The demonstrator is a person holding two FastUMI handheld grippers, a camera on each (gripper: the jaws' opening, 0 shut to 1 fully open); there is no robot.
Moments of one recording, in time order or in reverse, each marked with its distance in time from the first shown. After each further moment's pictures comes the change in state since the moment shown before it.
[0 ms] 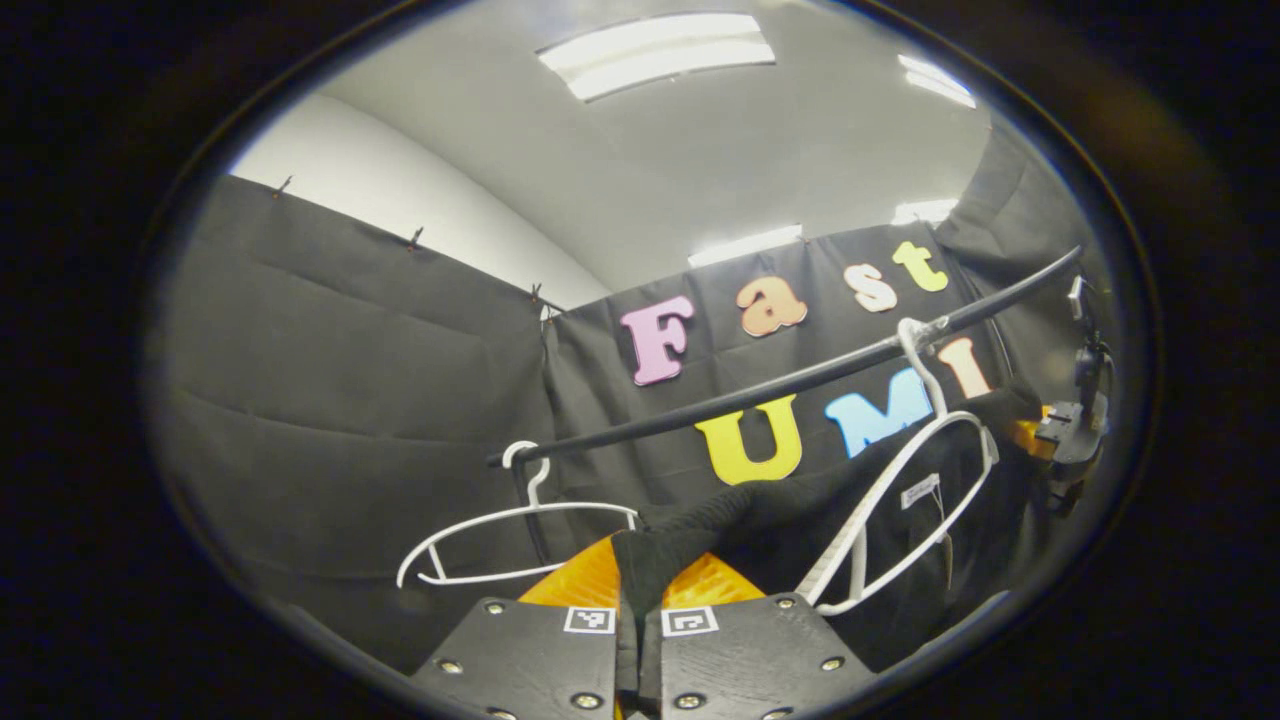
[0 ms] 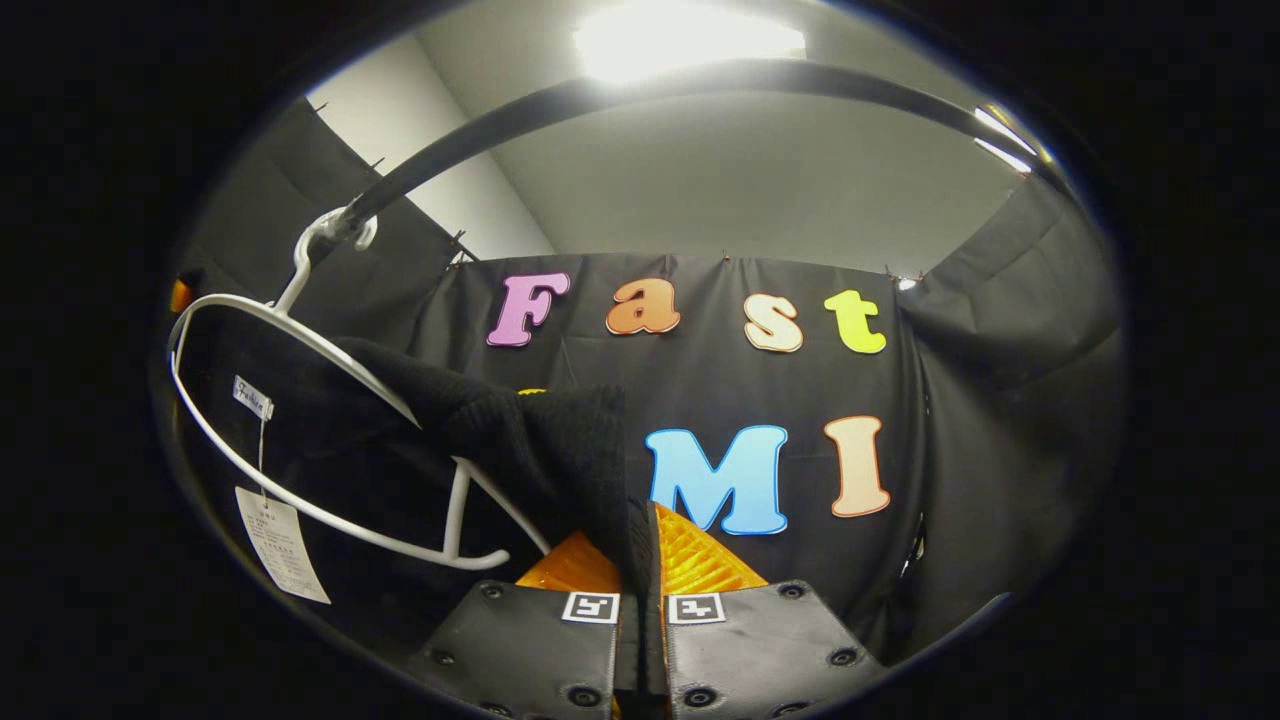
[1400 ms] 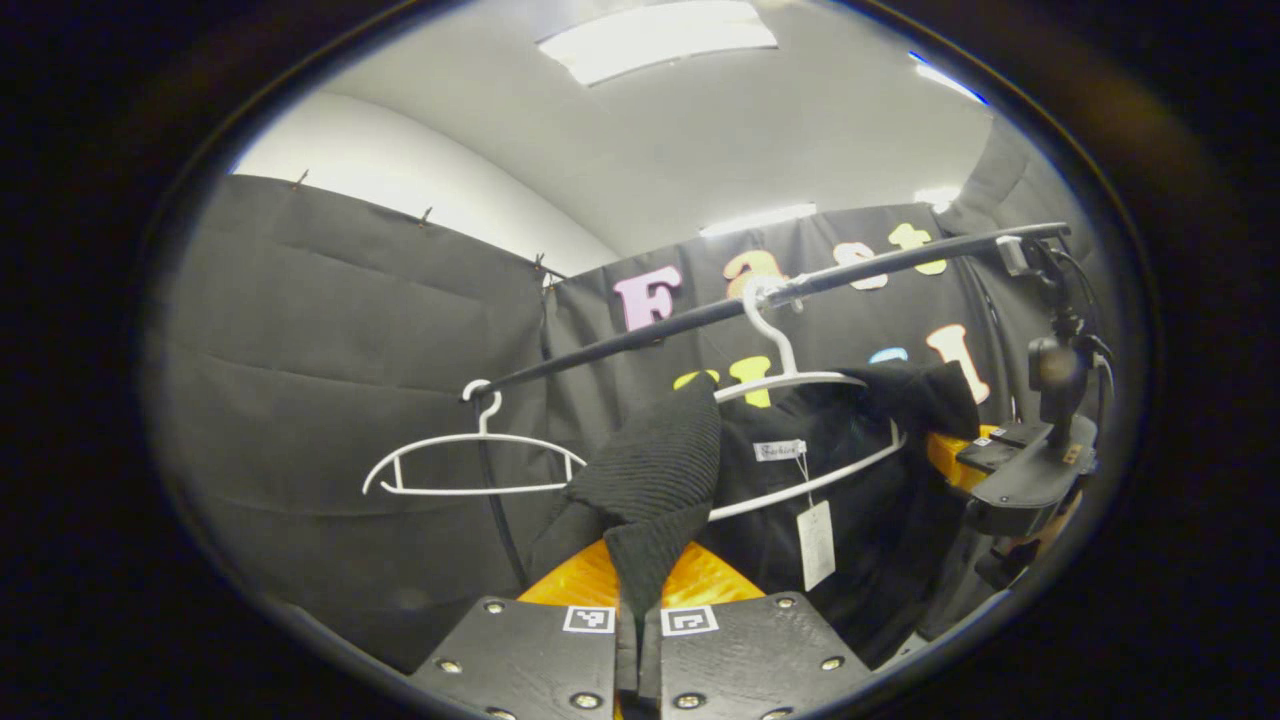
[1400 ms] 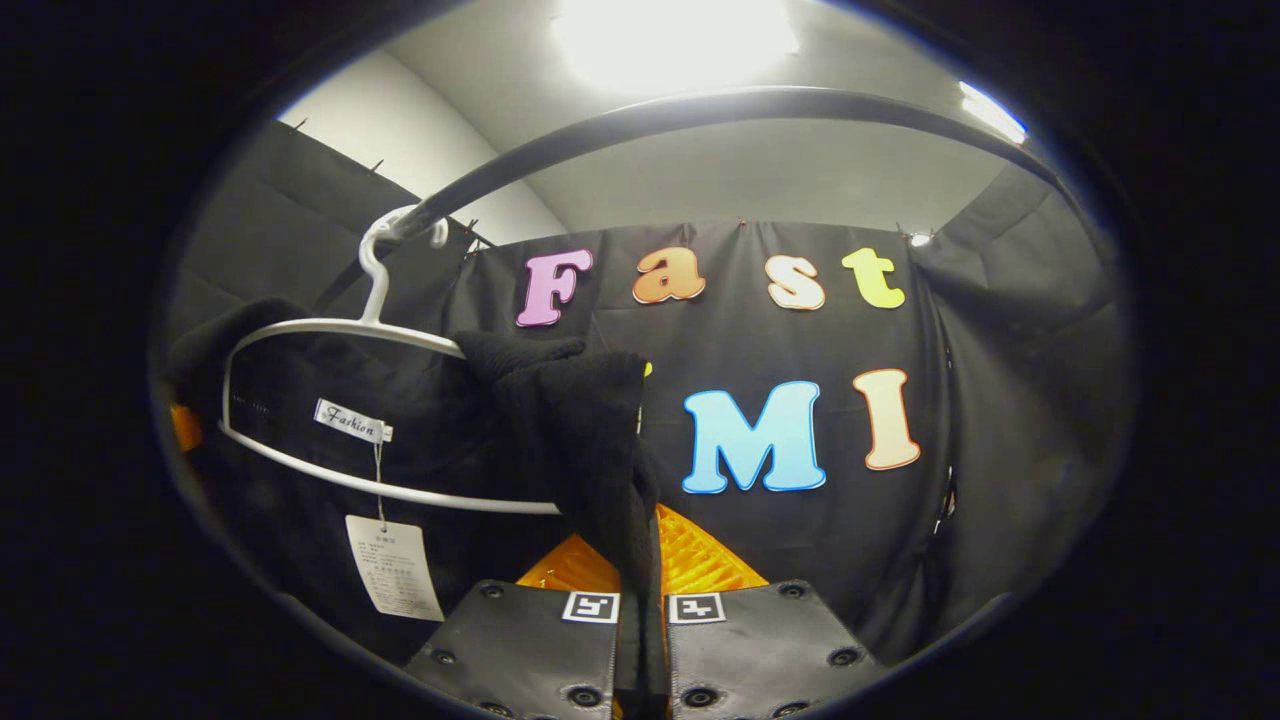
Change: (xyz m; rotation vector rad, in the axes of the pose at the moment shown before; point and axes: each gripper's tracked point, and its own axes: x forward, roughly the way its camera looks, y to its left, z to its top) left arm -0.073 -0.130 -0.018 -0.034 0.065 0.085; right arm -0.038 0.043 -0.003 0.095 0.100 0.024
